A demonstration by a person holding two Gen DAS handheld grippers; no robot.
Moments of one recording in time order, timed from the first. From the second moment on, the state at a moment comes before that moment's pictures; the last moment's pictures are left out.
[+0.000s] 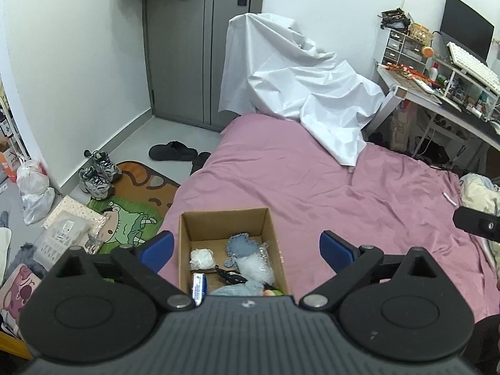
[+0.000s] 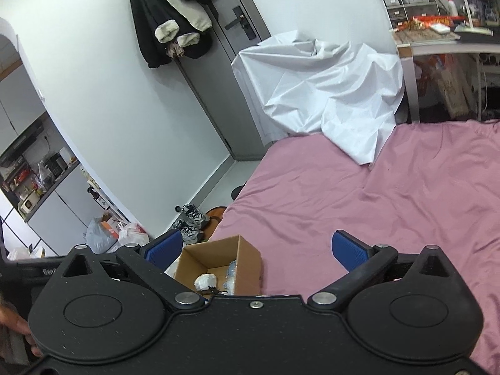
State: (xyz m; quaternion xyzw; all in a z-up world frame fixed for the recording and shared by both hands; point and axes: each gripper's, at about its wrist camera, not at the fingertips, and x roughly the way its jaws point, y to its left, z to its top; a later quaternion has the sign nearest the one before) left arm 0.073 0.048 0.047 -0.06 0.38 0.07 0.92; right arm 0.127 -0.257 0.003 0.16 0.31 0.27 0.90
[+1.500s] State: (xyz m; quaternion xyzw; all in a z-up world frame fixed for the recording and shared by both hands) left arm -0.005 -0.061 0.089 -0.07 0.39 0.03 0.92; right arm 0.071 -0.285 0.048 0.11 0.40 0.31 0.86
